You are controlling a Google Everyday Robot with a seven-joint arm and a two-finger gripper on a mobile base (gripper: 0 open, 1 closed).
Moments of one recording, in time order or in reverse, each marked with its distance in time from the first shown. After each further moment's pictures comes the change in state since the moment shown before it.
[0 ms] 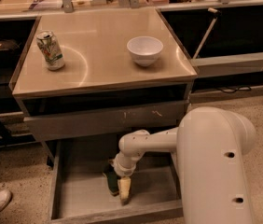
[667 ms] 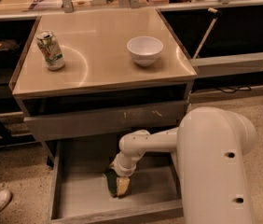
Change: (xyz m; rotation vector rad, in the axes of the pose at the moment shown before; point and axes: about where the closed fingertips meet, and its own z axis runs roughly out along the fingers) arm 0.000 0.000 0.000 0.000 0.000 0.000
